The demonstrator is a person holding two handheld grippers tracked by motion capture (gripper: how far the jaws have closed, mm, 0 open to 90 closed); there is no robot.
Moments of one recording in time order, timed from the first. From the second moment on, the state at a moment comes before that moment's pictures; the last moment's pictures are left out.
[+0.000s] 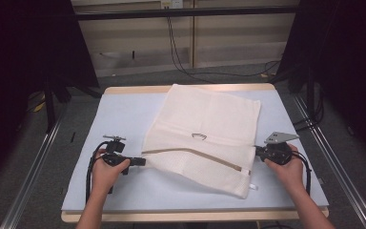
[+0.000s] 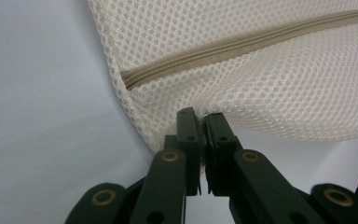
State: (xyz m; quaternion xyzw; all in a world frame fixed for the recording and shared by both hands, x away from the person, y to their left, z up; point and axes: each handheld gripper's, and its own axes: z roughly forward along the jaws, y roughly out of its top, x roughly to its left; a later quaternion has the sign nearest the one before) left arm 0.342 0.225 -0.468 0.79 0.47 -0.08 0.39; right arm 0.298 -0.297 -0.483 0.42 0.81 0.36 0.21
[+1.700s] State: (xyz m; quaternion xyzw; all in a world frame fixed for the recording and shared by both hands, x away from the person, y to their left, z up) left arm 0.336 0.232 -0.453 0.79 0.47 -0.03 0.40; right arm 0.281 -0.279 -0.481 0.45 0.80 0.34 0.20
